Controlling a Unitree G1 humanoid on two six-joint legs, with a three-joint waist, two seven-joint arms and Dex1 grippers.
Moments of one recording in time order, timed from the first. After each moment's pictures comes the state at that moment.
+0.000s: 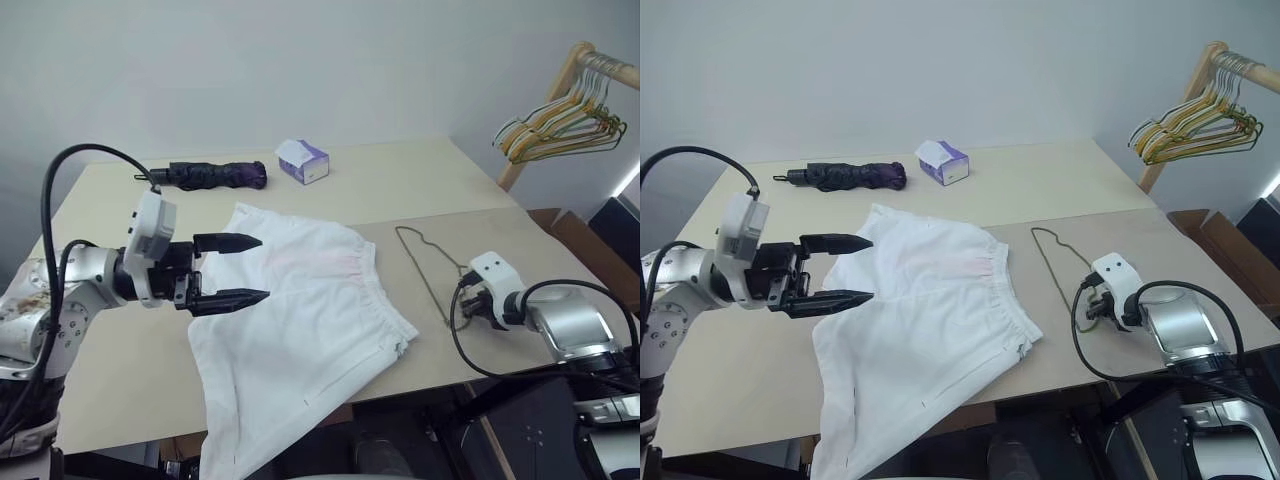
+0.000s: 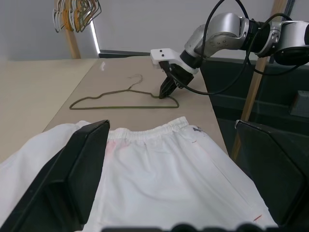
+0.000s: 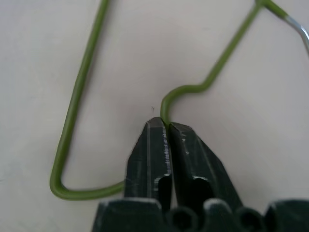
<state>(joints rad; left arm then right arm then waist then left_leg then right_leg) -0.30 0.88 0.17 -0.31 -0.82 0.57 -1.18 -0.40 -0.77 0.12 0.10 0.09 0.98 0.65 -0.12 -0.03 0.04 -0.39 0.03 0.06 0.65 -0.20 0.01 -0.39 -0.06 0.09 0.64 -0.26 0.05</state>
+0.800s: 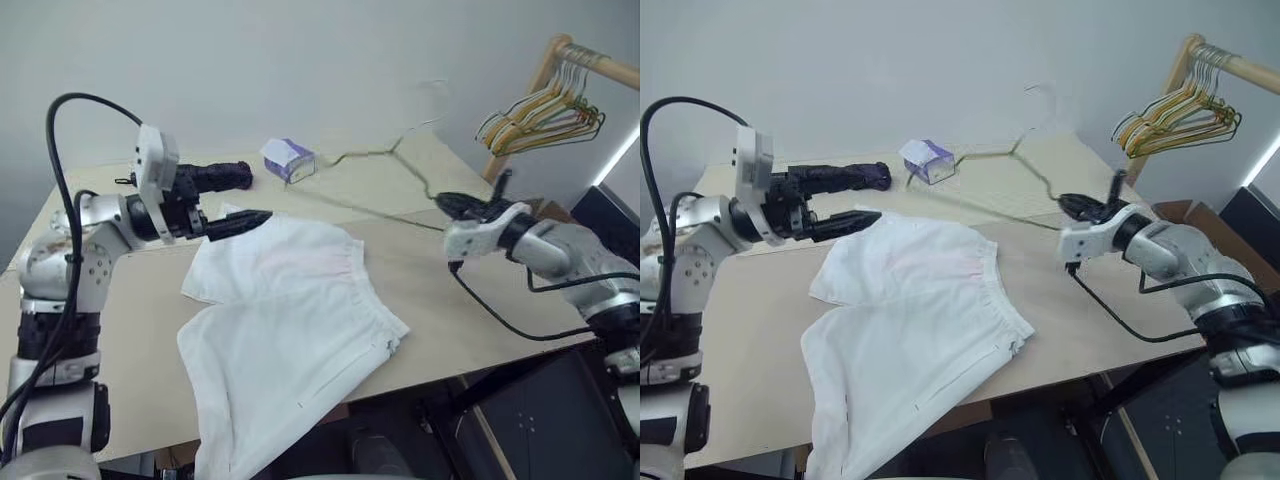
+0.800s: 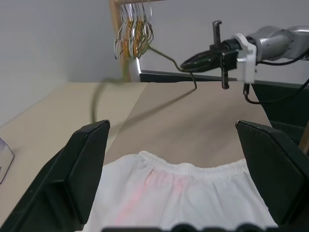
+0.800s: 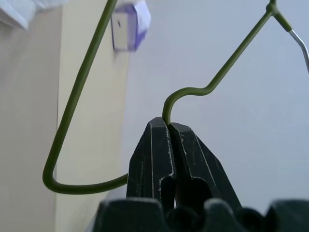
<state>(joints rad) -0.67 0.77 0.11 0.06 -0.66 0.58 -1.13 -0.75 -0.95 0.41 0.52 -0.70 -0.74 0.07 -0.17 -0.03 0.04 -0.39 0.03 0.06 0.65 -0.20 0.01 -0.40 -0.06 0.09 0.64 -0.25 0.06</state>
